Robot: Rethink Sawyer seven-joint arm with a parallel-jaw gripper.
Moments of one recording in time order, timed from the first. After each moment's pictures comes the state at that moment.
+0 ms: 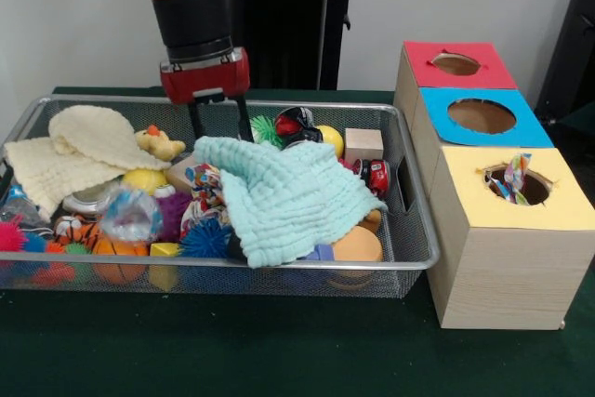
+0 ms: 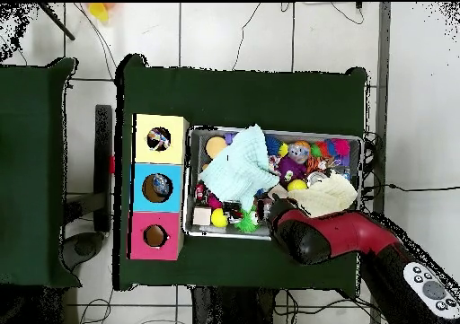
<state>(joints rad) -1.00 -0.58 0.64 1.95 -0.87 0.29 1.92</state>
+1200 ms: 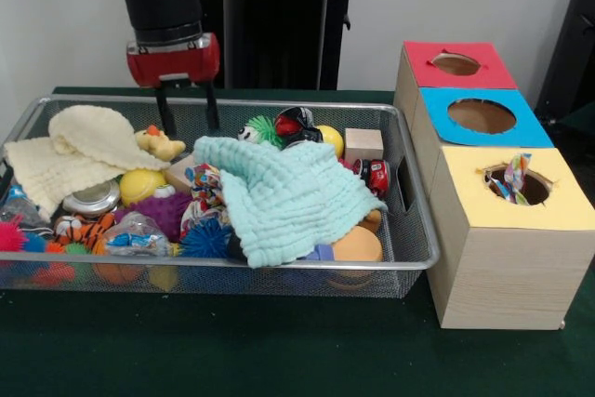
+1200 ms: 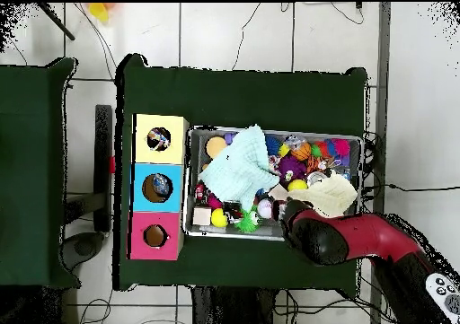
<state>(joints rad) -1.05 -0.66 0.66 1.96 -0.81 0.40 1.92</state>
